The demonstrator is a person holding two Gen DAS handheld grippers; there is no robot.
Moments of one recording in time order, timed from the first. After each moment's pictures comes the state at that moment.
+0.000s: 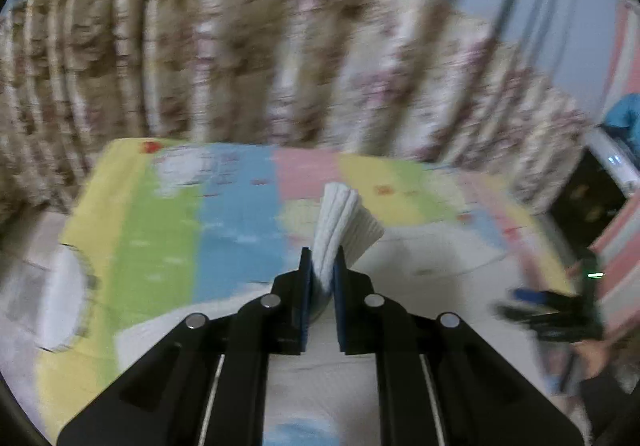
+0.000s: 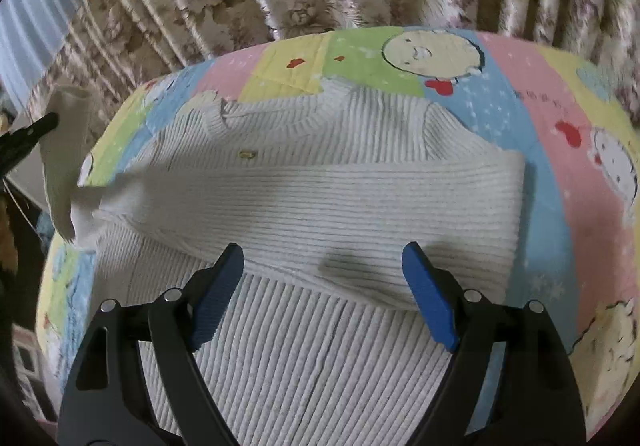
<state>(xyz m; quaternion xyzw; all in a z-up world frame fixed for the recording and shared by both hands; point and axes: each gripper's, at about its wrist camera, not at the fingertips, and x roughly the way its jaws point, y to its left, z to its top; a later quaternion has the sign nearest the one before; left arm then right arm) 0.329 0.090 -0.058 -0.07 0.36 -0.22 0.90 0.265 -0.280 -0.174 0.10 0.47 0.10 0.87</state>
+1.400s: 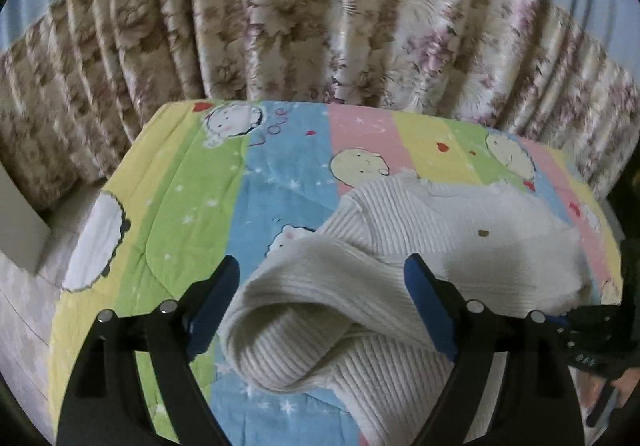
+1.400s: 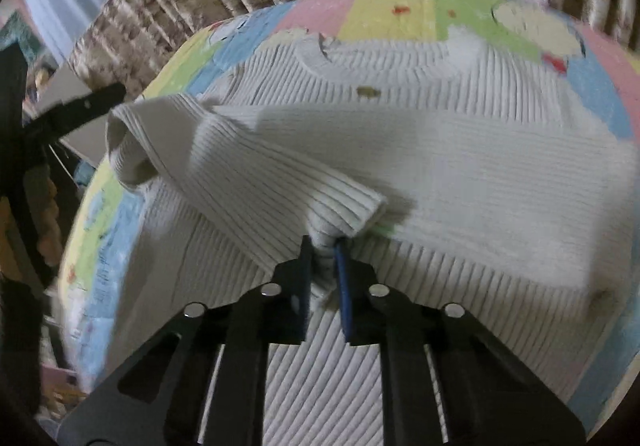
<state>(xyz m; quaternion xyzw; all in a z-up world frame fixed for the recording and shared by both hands) 0.318 0.092 -0.105 -0.02 0.41 -0.08 0.91 0.263 -0.203 -0.186 0.05 0.50 0.20 0.84</state>
